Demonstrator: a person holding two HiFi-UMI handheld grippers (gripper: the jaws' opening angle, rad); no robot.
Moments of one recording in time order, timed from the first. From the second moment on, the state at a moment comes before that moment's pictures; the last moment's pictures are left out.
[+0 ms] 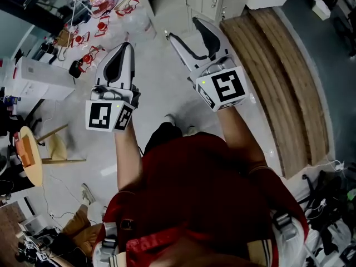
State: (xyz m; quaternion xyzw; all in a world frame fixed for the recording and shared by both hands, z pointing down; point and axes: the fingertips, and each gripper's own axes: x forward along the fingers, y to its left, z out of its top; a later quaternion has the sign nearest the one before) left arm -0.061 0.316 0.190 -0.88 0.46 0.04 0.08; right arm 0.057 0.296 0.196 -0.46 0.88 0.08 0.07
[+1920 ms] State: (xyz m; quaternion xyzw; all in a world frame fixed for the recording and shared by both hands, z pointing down) left arm -0.140 -0.115 0.215 -0.92 0.39 0.06 0.09; right arm -0.007 -0.159 0.236 -0.58 0.81 0.05 0.00
